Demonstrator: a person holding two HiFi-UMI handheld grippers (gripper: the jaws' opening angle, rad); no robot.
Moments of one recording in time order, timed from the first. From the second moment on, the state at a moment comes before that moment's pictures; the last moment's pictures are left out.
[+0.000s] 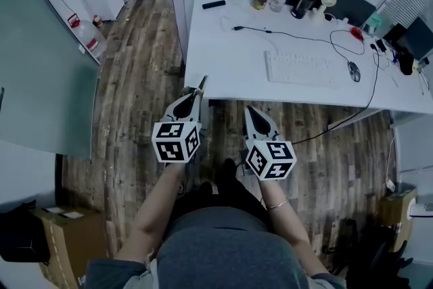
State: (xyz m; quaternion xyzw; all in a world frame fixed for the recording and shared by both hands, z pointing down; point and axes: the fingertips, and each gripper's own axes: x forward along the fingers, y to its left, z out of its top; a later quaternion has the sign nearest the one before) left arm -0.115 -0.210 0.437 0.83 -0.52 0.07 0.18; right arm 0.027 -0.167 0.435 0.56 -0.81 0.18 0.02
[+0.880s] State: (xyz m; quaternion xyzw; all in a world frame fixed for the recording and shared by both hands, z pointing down) left arm -0.079 -0.293 0.450 0.80 -0.55 0.06 0.22; right arm 0.066 -0.240 0.445 0.53 -0.83 0.19 0.02
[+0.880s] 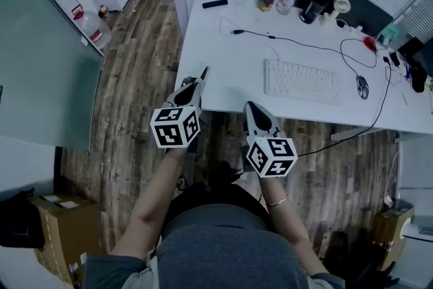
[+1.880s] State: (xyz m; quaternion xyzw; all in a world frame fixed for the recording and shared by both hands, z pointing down) left arm -0.036 -0.405 0.485 0.78 -0.54 0.04 0.31; right arm 0.092 -0.260 0.457 0.54 -0.82 0.21 0.03
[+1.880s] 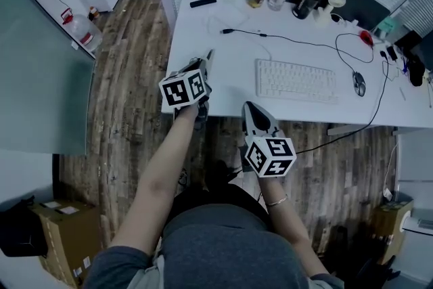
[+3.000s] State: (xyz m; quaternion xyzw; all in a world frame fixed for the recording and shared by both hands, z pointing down) left arm -0.026 -0.427 0.529 0.76 -0.52 0.04 0.38; right arm 0.099 -0.256 0.467 0.55 -0.81 0.22 0.03
